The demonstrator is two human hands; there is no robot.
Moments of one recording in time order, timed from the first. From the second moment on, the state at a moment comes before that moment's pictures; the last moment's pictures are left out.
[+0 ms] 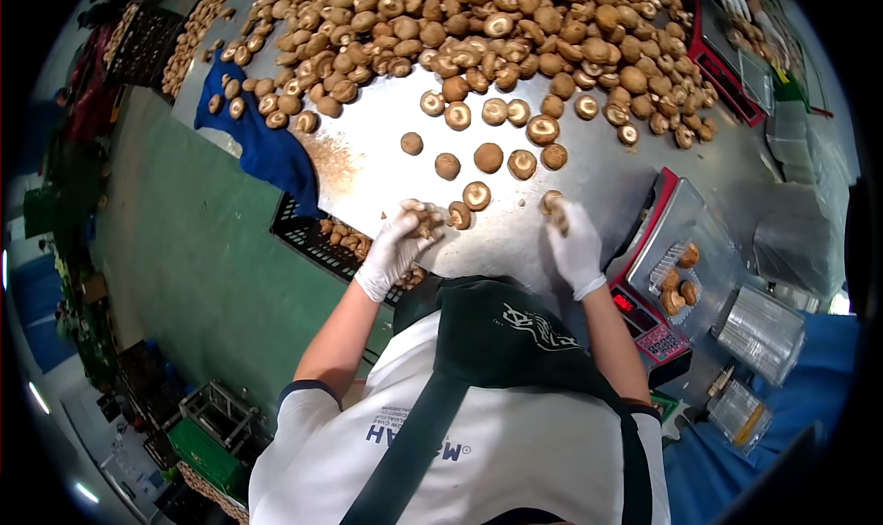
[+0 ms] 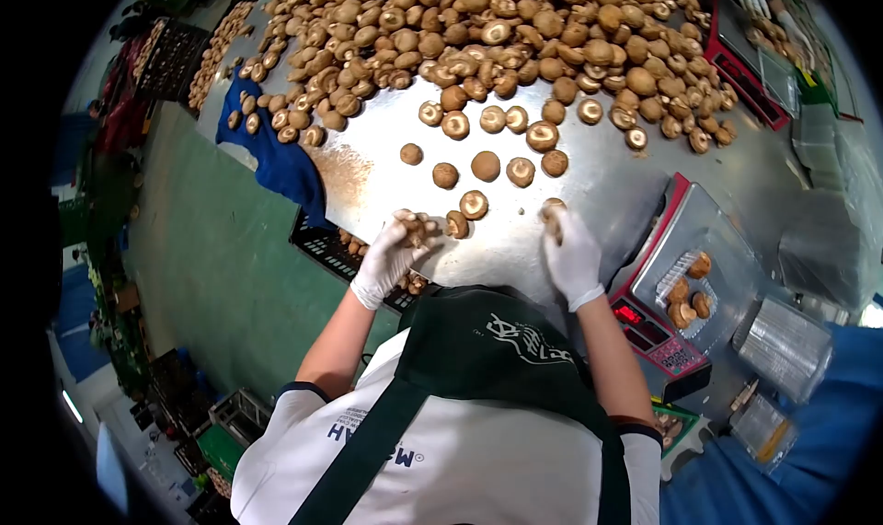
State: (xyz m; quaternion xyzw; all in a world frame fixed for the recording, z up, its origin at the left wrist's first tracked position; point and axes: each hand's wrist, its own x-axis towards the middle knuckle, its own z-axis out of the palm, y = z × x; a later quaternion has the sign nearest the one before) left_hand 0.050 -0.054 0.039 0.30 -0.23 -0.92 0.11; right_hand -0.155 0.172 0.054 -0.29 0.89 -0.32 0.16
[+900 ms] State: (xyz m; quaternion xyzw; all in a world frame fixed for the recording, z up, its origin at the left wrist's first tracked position) left_hand -0.021 -0.049 0.039 0.22 -0.01 -0.97 -0.08; right_hand -0.165 0.135 0.059 -0.02 0.58 -0.71 0.41
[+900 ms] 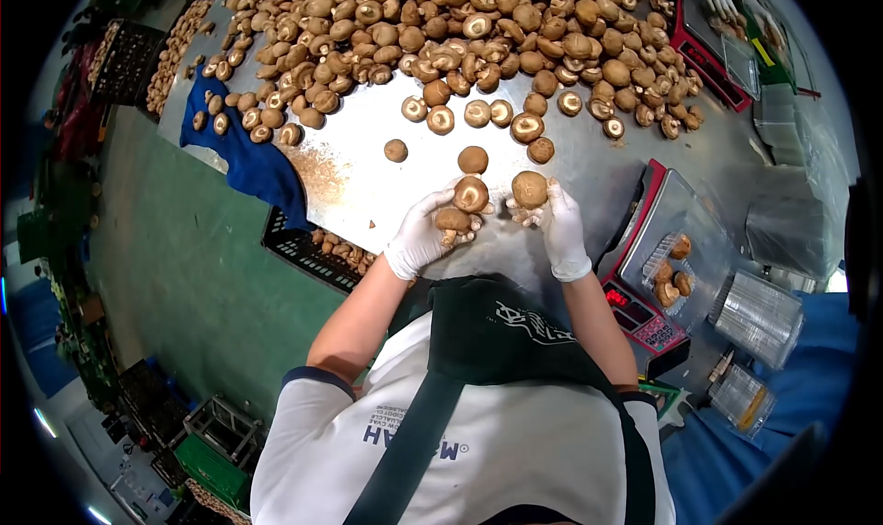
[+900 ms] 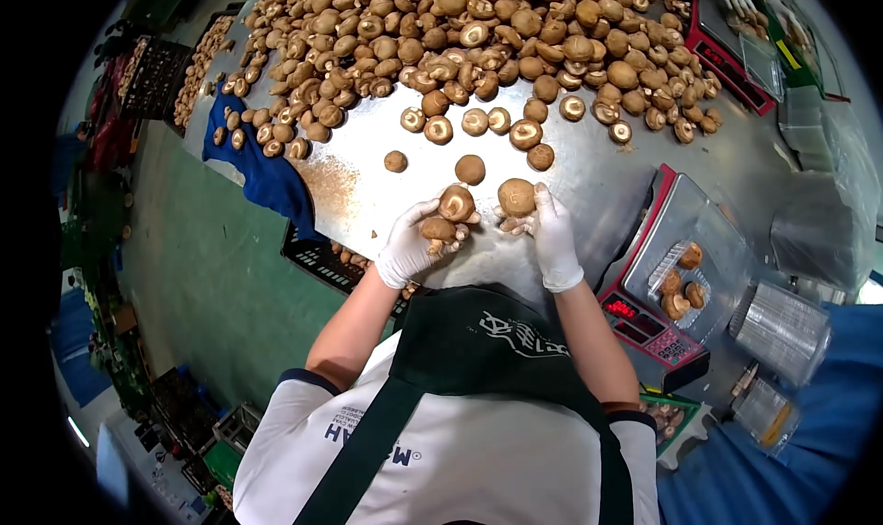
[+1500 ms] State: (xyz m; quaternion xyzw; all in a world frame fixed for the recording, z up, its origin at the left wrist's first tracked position) left_hand 0.025 -0.015 0.033 0.21 -0.20 -0.95 -0.13; right_hand -0.153 0.171 0.044 -0.28 0.89 -0.37 -0.01
